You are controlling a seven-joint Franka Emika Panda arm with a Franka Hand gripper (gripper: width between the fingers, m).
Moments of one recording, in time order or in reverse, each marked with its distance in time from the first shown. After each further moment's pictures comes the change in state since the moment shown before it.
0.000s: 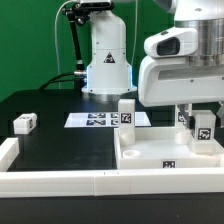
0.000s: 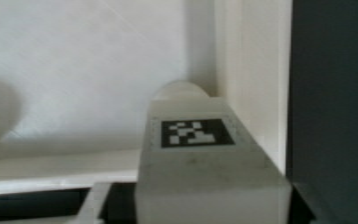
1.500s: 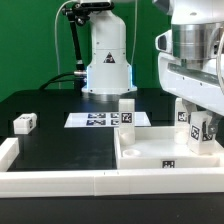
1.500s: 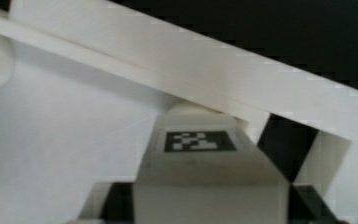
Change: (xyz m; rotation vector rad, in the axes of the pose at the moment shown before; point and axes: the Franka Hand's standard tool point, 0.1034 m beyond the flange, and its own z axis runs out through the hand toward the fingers) arm -0.007 0.000 0.005 0.008 -0.027 1.257
